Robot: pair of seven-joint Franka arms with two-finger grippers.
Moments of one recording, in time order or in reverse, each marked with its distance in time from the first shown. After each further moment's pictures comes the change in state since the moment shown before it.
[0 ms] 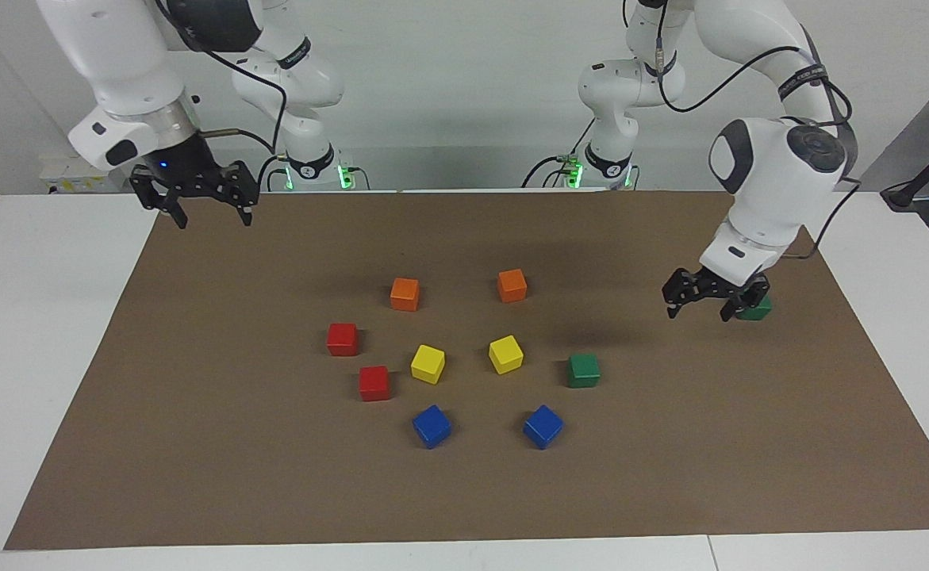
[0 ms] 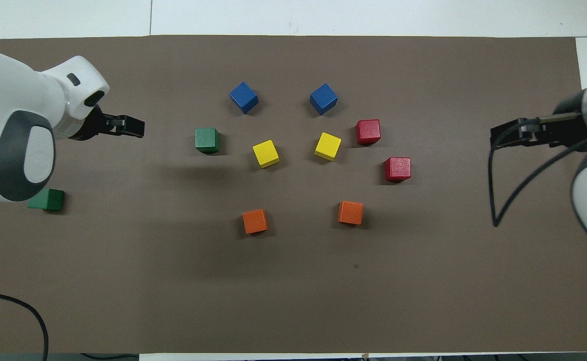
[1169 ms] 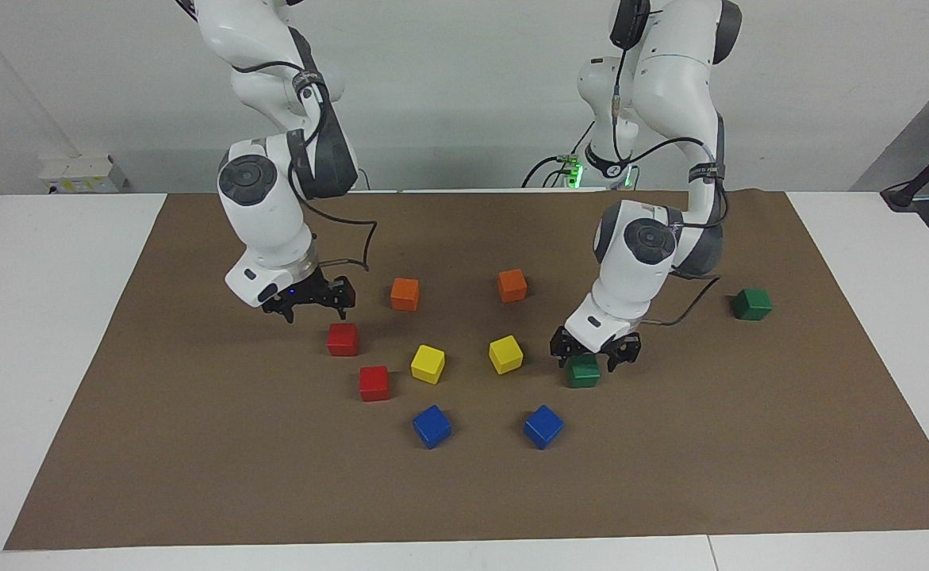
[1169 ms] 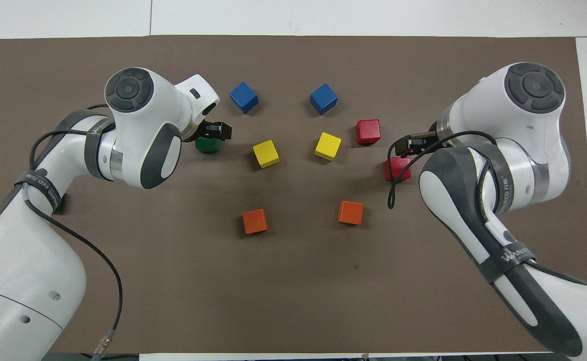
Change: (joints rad) left arm -0.192 0.278 0.004 0.061 0.071 0.219 -0.188; right arm 0.104 0.172 0.004 -0.263 0.000 0.374 0.088
